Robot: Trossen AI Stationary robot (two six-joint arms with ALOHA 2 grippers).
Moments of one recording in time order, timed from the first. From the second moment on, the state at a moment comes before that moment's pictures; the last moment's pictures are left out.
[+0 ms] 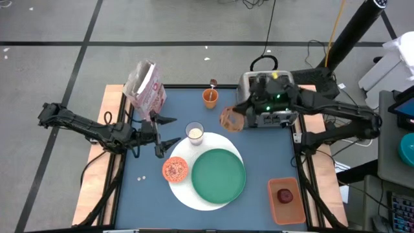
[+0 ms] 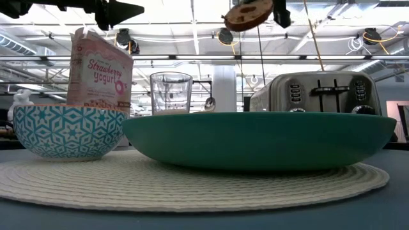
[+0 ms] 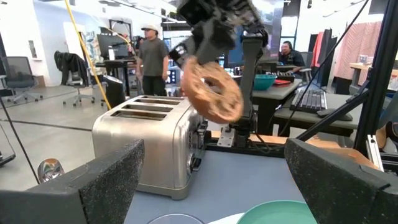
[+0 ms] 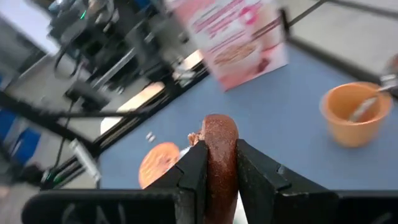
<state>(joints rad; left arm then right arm) -0.26 0.87 0.45 0.53 -0.47 0.05 -0.21 1.14 1.19 -0.49 -0.11 0.52</state>
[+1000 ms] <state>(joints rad) -0.26 0.87 0.45 0.53 -0.47 0.05 0.21 1.63 1.19 -0.16 -0.10 0.51</state>
